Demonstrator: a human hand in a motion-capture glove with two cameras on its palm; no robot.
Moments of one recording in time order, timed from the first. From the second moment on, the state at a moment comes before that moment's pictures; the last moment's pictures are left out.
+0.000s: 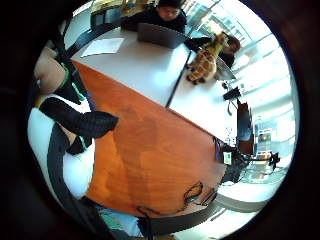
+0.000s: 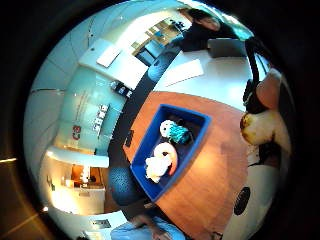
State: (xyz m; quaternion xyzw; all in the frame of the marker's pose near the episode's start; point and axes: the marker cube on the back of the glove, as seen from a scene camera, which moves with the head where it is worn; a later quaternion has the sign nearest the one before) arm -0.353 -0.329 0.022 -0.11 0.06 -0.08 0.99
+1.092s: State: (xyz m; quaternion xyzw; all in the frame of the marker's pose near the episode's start) arm -0.464 -0.300 0.095 -0.25 0.07 -0.15 0.95
